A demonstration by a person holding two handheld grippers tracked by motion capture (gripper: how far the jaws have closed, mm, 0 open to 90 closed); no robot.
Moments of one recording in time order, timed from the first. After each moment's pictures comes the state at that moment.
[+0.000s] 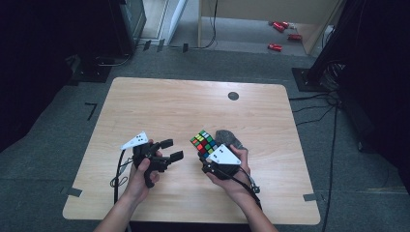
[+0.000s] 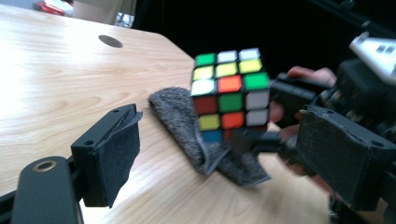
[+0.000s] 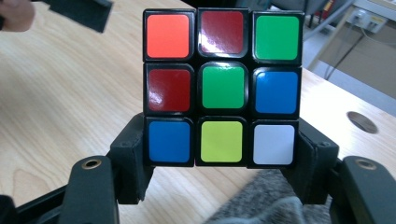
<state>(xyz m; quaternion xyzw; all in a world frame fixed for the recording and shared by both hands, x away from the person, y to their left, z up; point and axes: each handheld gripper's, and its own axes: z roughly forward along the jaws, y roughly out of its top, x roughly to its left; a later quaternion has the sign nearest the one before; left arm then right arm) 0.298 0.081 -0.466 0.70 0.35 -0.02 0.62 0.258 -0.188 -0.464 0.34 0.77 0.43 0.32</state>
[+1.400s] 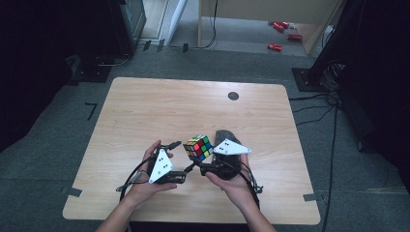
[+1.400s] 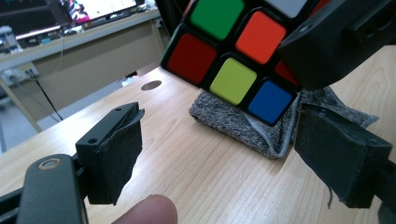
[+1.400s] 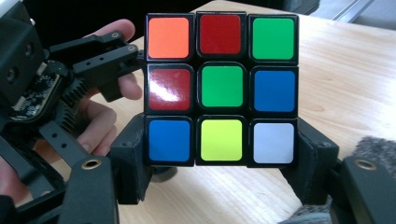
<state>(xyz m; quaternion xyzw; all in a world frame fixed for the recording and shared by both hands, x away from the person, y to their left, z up) 0.263 0.036 -0.483 0.77 0.16 0.27 0.56 0.251 -0.190 -0.430 0.39 0.76 0.50 0.14</state>
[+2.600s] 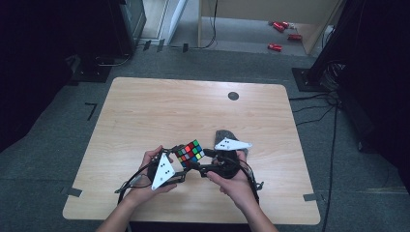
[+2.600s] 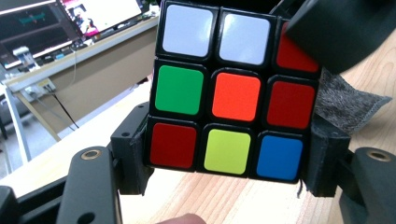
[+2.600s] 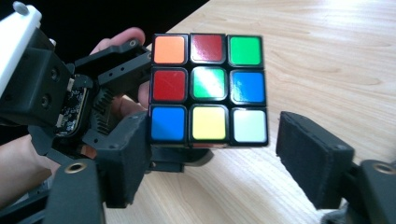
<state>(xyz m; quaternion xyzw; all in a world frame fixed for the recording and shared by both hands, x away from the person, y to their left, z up) 0.258 0.036 -0.489 0.77 0.15 0.31 0.54 0.260 -0.194 -0.435 0.41 0.75 0.51 0.04</state>
